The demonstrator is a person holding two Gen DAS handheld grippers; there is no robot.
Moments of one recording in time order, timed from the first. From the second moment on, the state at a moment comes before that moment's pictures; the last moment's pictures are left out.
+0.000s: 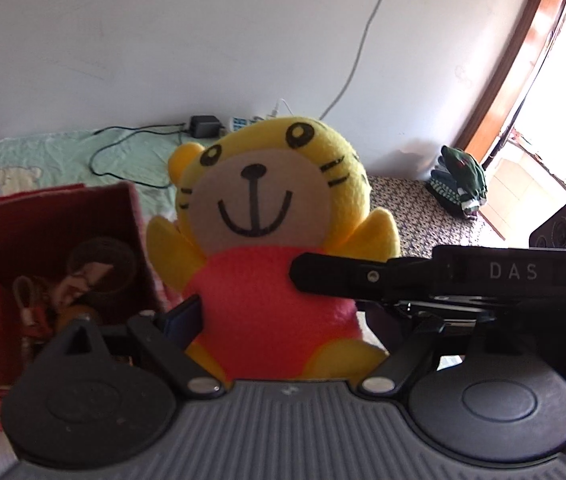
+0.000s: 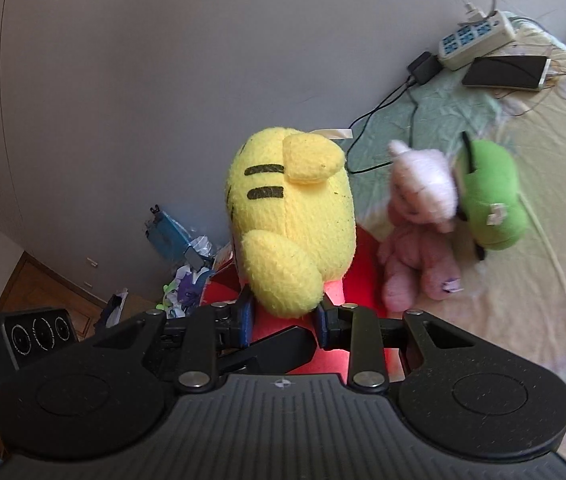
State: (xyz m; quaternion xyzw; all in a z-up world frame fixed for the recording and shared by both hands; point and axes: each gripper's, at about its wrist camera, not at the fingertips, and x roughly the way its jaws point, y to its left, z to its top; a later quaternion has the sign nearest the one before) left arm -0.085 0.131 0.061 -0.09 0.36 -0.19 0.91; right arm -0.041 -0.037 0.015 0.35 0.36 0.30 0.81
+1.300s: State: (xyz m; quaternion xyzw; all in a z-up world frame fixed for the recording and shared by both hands) left arm -0.031 0.265 0.005 -0.17 0.42 -0.18 0.87; right arm 0.009 0.113 0.000 0.21 0.44 0.16 0.86
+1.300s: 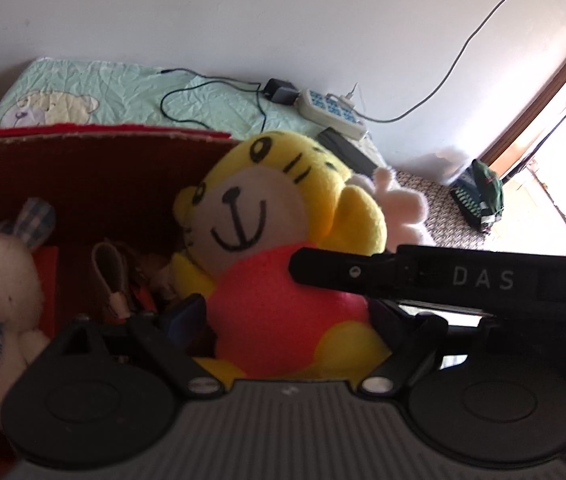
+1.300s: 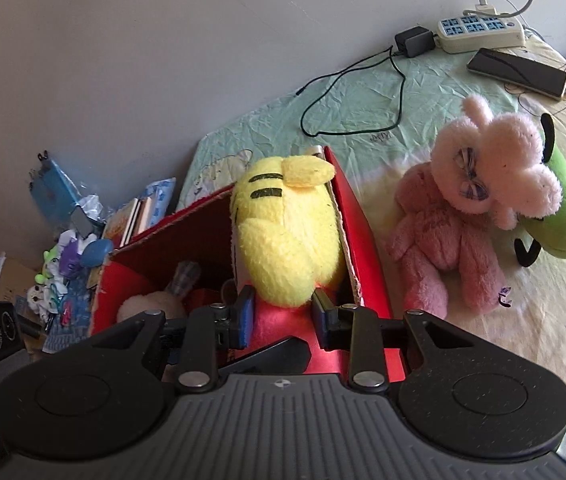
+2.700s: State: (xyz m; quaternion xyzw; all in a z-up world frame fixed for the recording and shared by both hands) left arm -0.042 0.252 -0.004 -0.13 0.43 -0.15 0.88; right arm 0.000 0.100 -0.004 0.21 0.37 0.17 0.89
